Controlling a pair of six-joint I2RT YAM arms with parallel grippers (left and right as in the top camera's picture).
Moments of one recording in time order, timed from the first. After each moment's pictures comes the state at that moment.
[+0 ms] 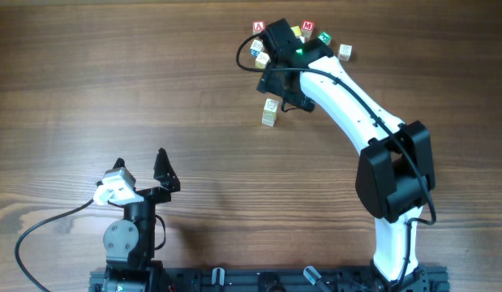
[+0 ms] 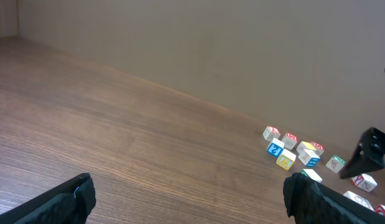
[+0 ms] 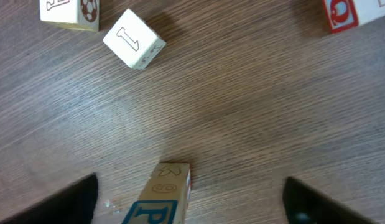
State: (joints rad) left arm -0.08 0.01 0.01 -0.06 -0.17 -0.35; right arm 0.49 2.12 1.82 -1.01 0.13 0.88
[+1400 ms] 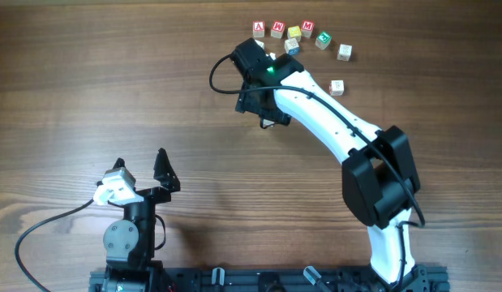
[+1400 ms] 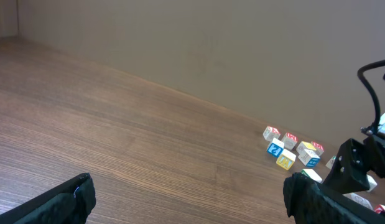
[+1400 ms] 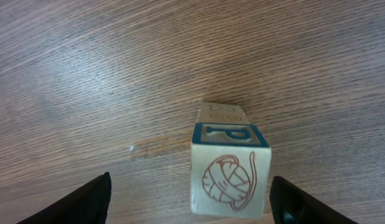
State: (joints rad) left arm -0.08 0.01 0.01 -0.06 -0.17 -0.35; right arm 0.62 2.14 1.80 -1.01 0.10 0.88
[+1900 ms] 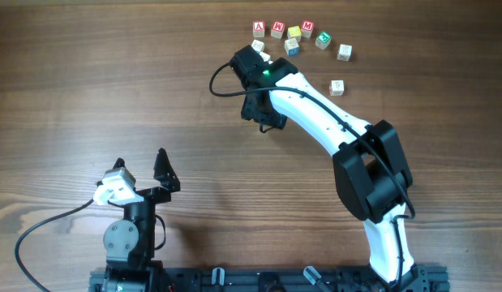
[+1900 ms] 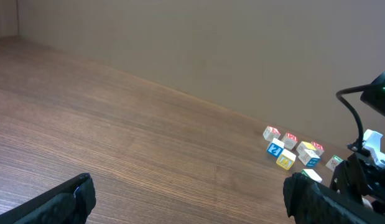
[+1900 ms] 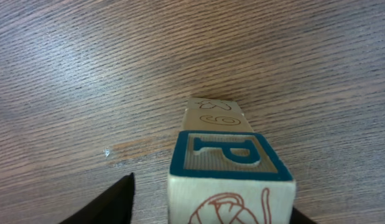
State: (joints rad) left arm -0.08 0.01 0.01 -0.06 -0.17 -0.35; right arm 0.62 2.19 1.79 -1.01 0.09 0.88
